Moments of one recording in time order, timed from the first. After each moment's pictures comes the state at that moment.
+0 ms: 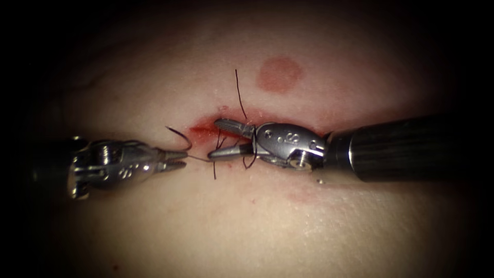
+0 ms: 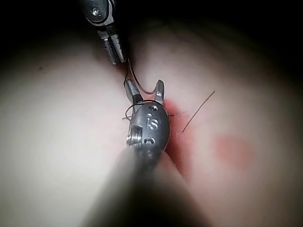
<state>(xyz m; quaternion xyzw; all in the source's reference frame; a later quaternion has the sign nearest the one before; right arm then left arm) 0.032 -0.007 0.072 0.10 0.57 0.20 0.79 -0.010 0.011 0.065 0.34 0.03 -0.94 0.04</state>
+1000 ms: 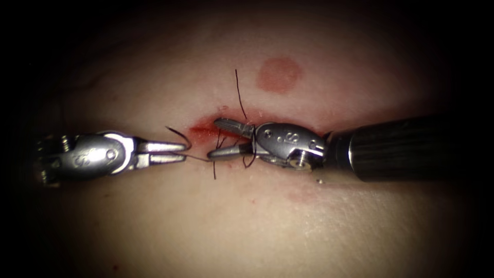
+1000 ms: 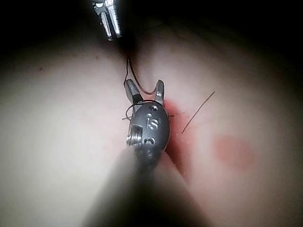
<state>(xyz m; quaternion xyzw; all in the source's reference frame) 0.032 -0.007 0.072 0.10 0.57 0.20 0.79 -0.008 0.013 0.064 0.61 0.06 -0.79 -0.03</state>
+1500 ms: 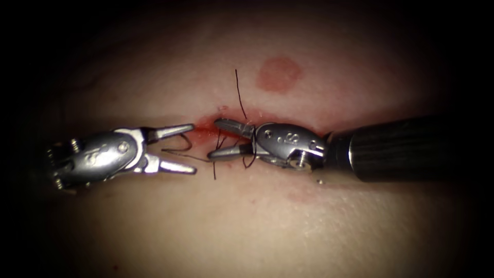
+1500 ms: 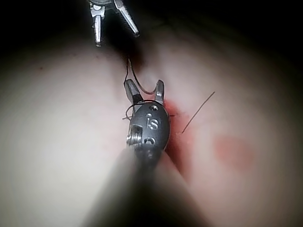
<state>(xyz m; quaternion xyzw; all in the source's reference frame) 0.032 -0.007 0.072 0.10 0.57 0.20 0.79 -0.010 0.013 0.064 0.59 0.11 -0.79 -0.13</state>
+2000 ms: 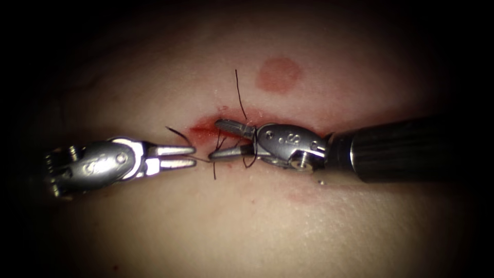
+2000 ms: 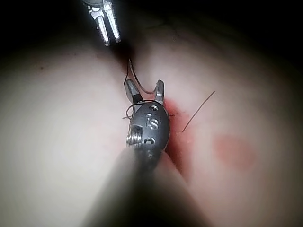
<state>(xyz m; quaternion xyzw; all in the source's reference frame) 0.032 -0.007 0.072 0.10 0.57 0.20 0.79 -0.009 0.012 0.064 0.60 0.10 -0.79 -0.08</state>
